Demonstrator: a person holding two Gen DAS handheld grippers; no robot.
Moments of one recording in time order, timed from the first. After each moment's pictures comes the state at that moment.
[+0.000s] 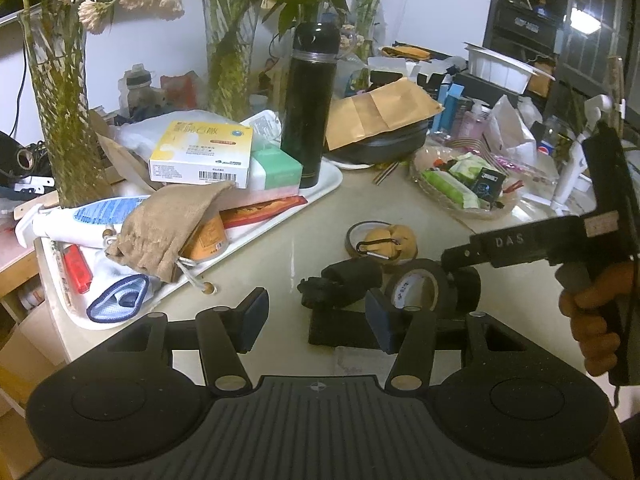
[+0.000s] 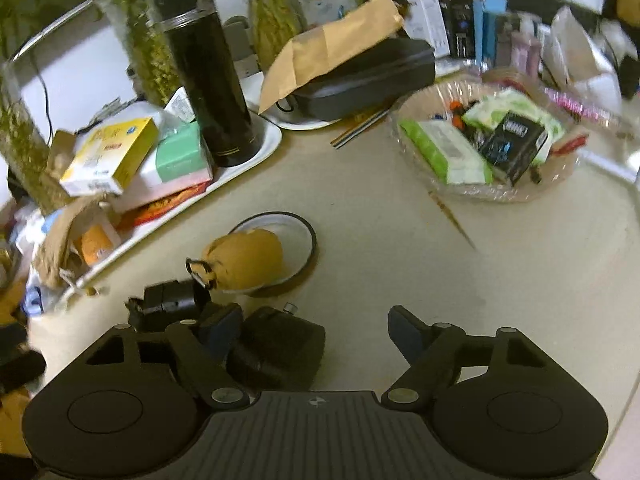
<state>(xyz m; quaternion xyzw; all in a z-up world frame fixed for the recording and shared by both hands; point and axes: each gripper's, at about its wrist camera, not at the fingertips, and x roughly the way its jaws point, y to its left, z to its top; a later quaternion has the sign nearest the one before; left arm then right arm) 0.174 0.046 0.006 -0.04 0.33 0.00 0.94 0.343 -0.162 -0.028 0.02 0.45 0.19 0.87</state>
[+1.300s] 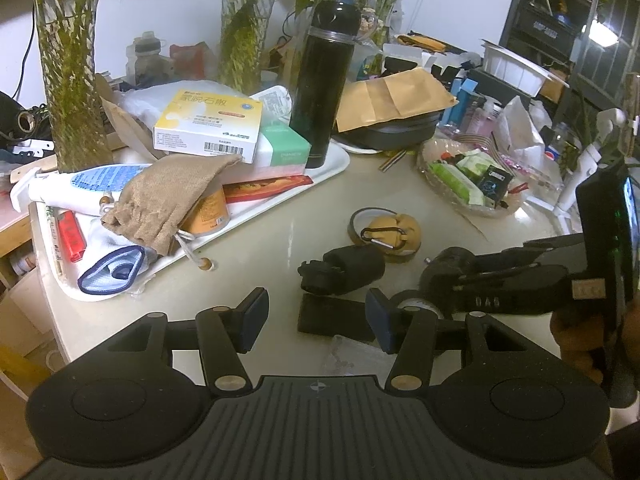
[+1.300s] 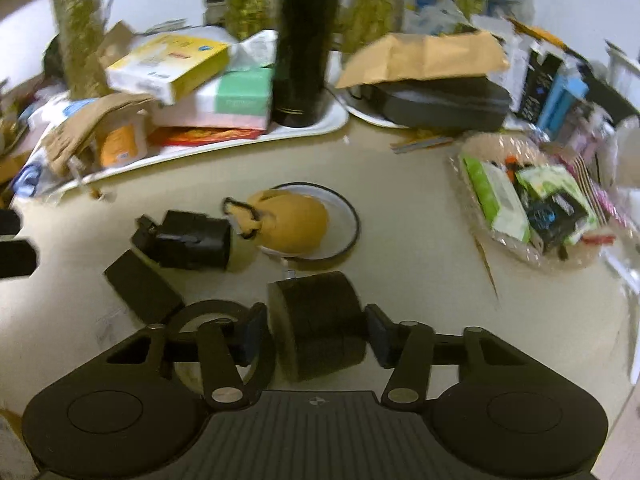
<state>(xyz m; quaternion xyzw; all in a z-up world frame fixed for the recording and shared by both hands) 0.180 0.054 -0.001 -0.08 0.36 0.01 0.93 0.322 -0.118 -0.041 -0.16 0.42 0.24 0.86</state>
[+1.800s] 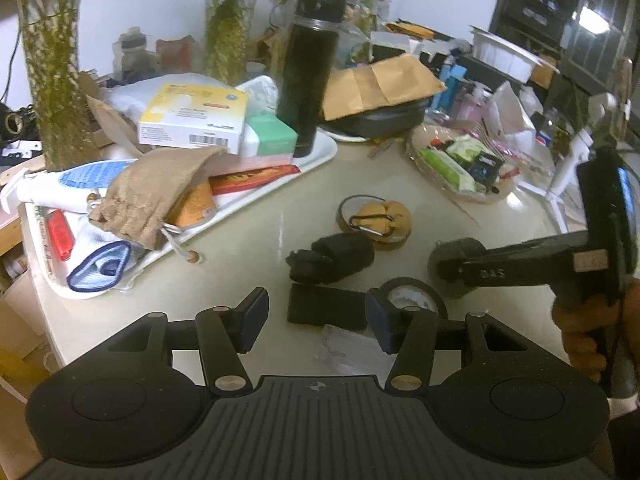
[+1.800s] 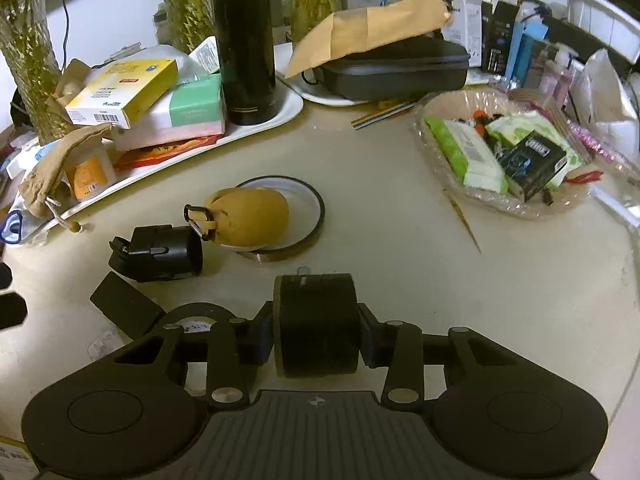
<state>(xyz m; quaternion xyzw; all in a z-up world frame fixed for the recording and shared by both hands) 0.184 0.046 -0.004 -0.07 0.37 -0.01 0.92 0.331 -0.143 -0.045 -0.09 0.45 0.21 0.87</state>
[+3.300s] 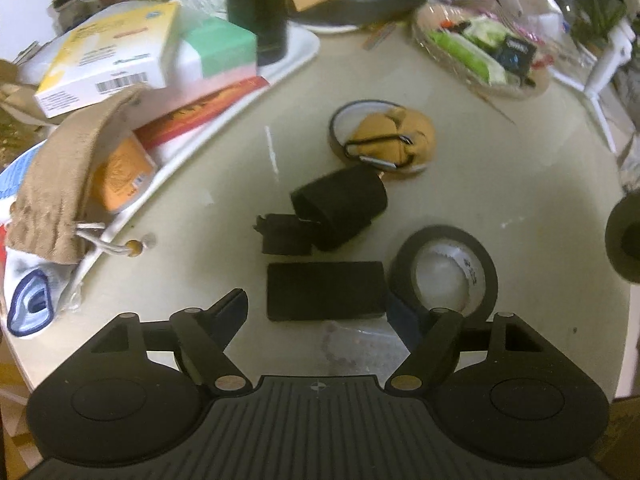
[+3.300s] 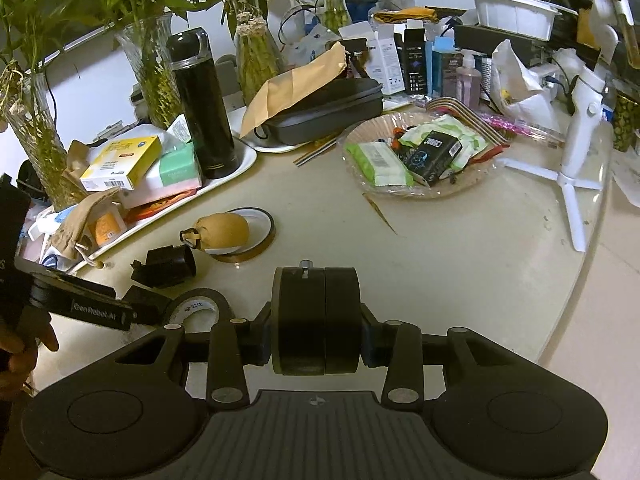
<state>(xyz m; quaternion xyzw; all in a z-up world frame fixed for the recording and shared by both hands) 0.268 0.020 -0.052 0.02 0.52 -0.02 0.85 0.254 -0.233 0.003 0.00 0.39 0.17 0.91</state>
